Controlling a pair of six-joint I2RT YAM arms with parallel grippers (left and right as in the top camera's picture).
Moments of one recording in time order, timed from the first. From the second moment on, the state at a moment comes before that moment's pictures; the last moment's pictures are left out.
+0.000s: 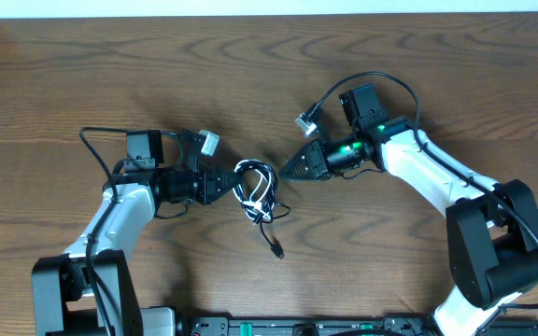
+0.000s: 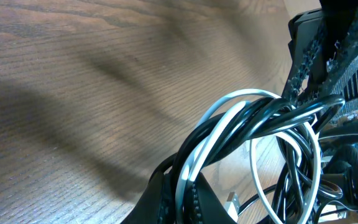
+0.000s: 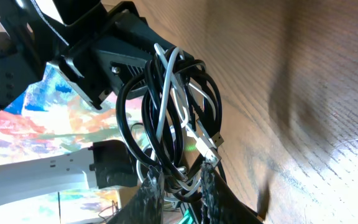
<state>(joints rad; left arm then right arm) 0.08 1.52 0.73 -0.39 1.01 0.20 0.40 1.84 1.17 -0.48 -1.13 0.30</state>
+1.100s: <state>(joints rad) 0.08 1.52 0.73 -0.42 1.01 0.20 0.45 1.84 1.17 -0.49 -1.20 0.13</state>
